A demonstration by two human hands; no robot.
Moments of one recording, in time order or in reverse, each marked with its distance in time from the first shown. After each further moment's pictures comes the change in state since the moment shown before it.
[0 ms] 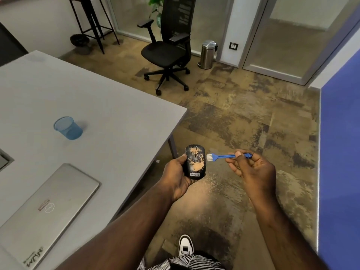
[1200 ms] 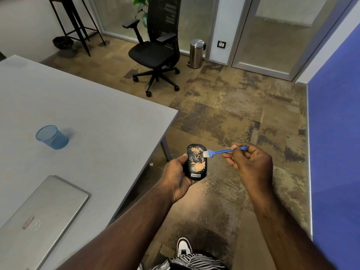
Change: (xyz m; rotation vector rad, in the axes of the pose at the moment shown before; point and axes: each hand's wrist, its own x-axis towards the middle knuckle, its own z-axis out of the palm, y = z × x) left_hand 0.016 0.002 0.024 0.048 -0.062 -0.042; right_hand 0.032 -0.006 0.000 -0.050 0.065 -0.008
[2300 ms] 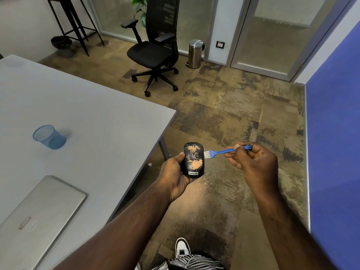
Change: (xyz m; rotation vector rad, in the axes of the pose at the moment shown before) left_hand -0.006 0.003 0.008 -0.021 0.038 0.008; right_hand 0.000 -0.008 -0.014 -0.020 -0.016 -0.052
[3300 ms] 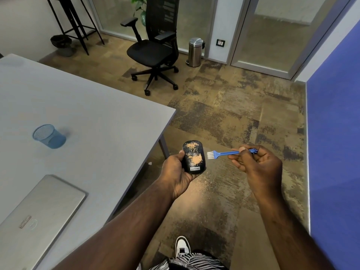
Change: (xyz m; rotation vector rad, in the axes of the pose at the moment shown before) left_hand 0.003 -0.001 0.008 -0.094 0.026 -0.003; right_hand -0.003 0.008 -0.009 0.056 0.056 -0.016
